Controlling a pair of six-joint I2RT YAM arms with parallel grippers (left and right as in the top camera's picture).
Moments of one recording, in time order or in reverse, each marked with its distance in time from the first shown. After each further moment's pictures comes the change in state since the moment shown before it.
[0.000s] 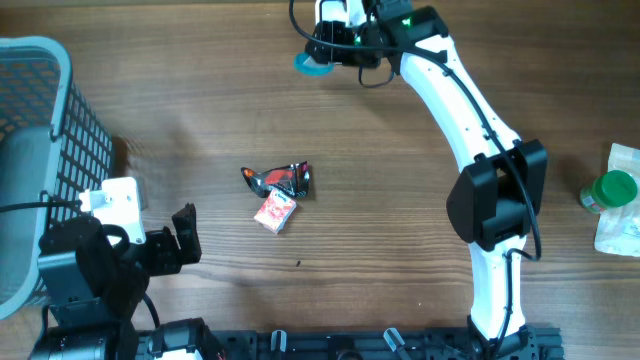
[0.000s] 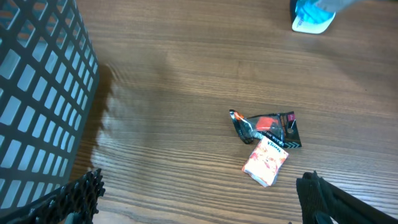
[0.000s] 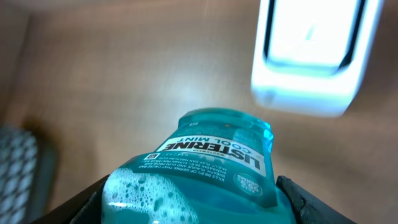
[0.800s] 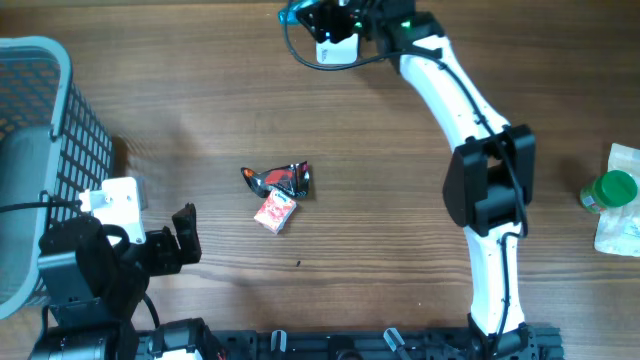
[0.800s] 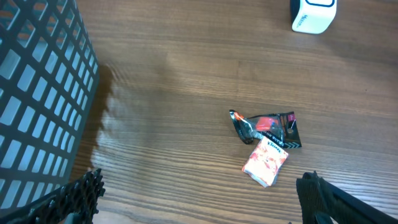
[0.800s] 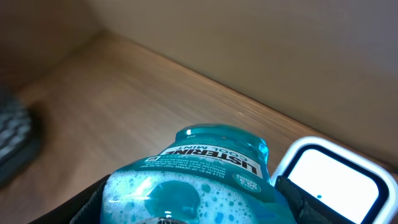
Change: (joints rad) left arm 0.000 0.000 0.000 0.000 0.000 0.000; right arm -0.072 0.105 0.000 0.412 -0.283 -0.378
